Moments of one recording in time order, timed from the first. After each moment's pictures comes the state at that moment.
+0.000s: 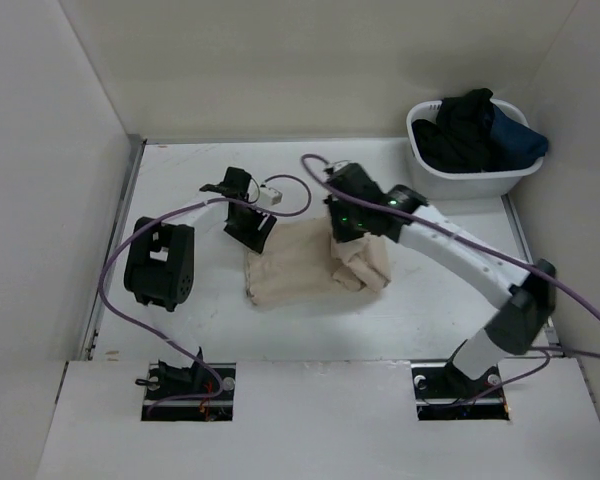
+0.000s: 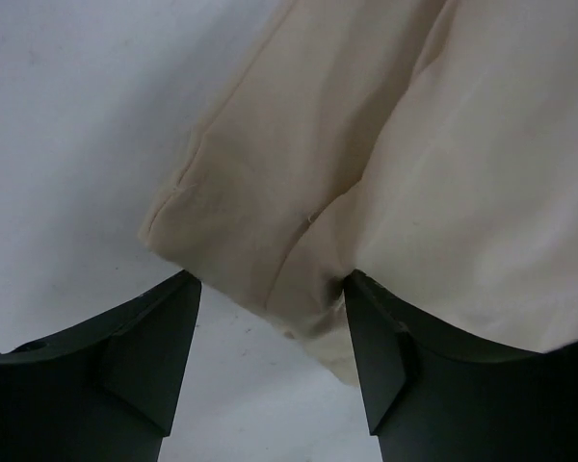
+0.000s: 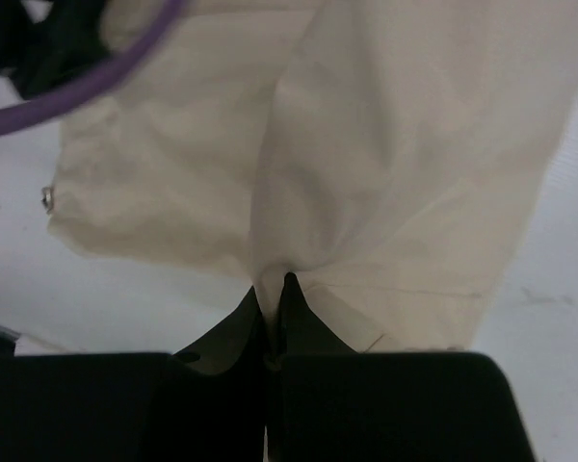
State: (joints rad) left arm -0.26 1.85 1.27 -0.62 0.25 0.34; right arm 0.77 1.55 1.52 -0.85 0.19 0.41
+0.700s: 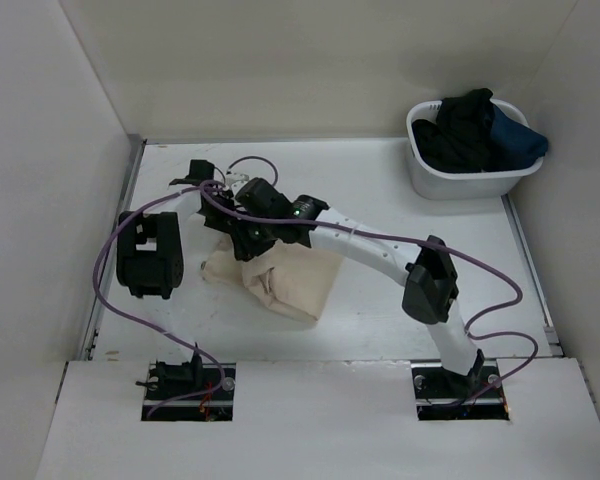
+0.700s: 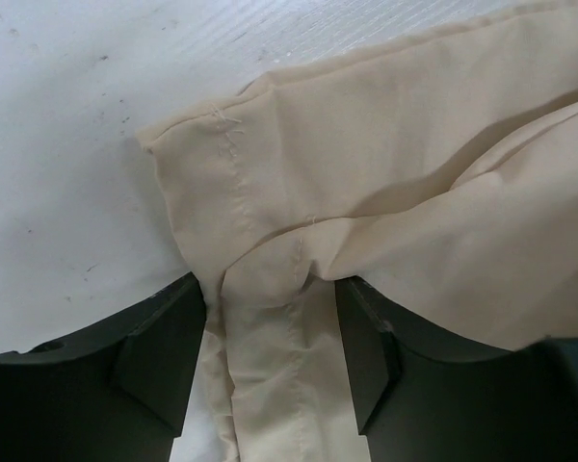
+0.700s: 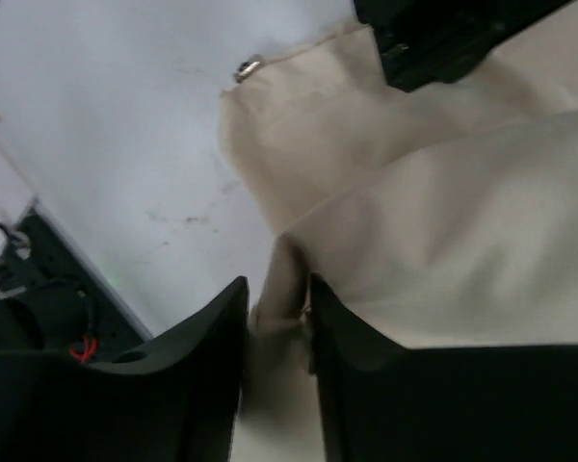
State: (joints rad) left arm -0.07 1.95 1.34 -0.58 0.38 0.30; right arm 1.01 2.11 2.01 -0.70 -0.07 0.36
